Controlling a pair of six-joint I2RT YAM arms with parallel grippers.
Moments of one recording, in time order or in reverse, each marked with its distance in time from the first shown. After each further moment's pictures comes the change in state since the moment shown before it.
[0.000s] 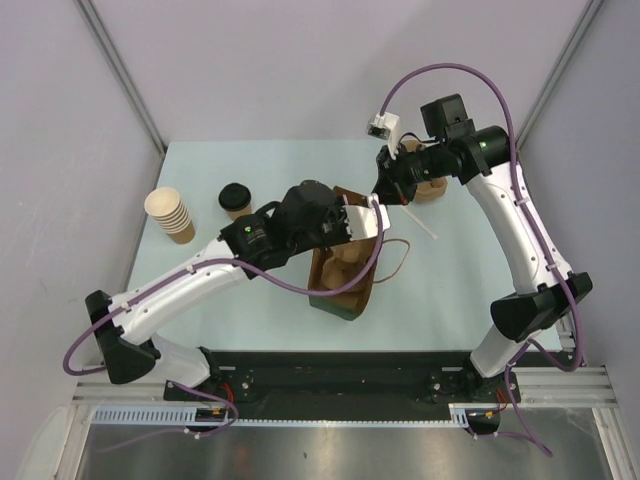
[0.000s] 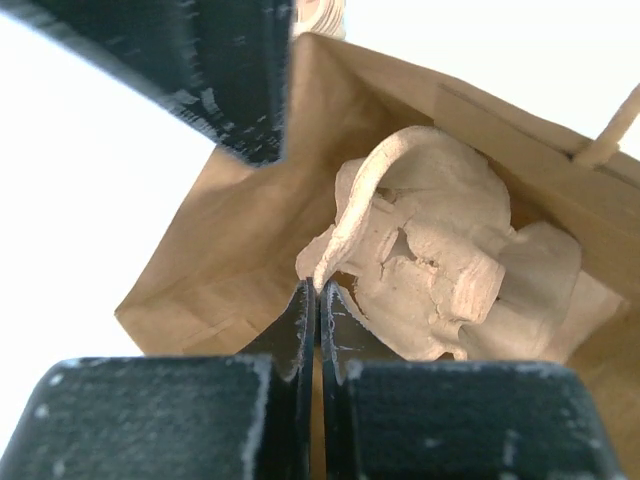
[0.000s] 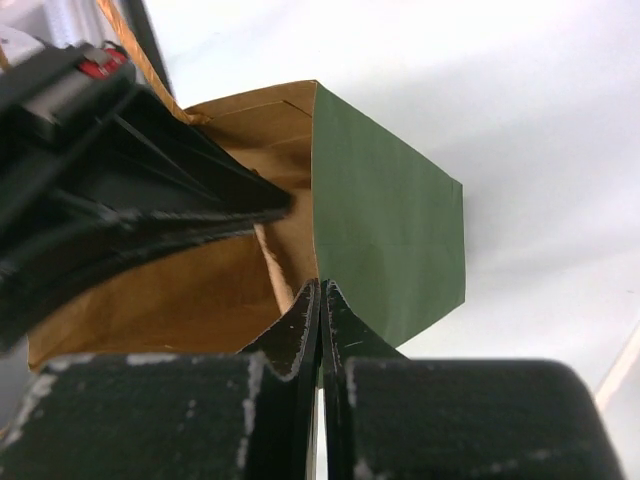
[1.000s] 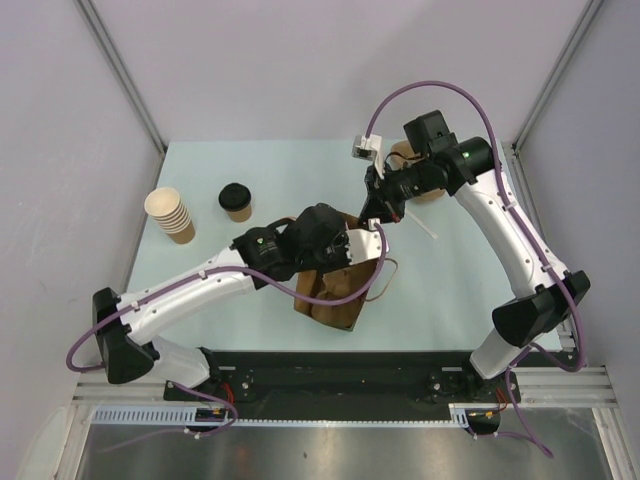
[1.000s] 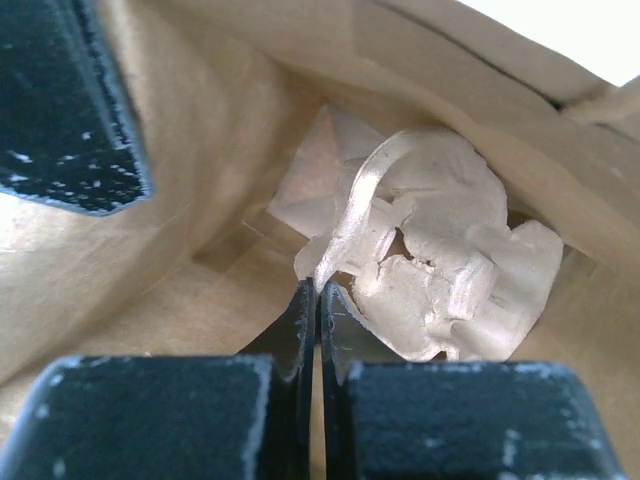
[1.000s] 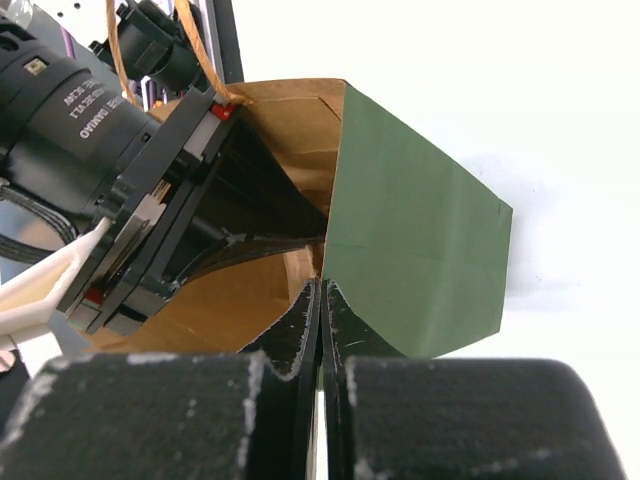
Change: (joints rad) left arm -0.046 -0.016 -0.106 -0.110 0.042 -0.146; right arm 0.055 -0.029 -0.124 0.003 -0.115 -0.073
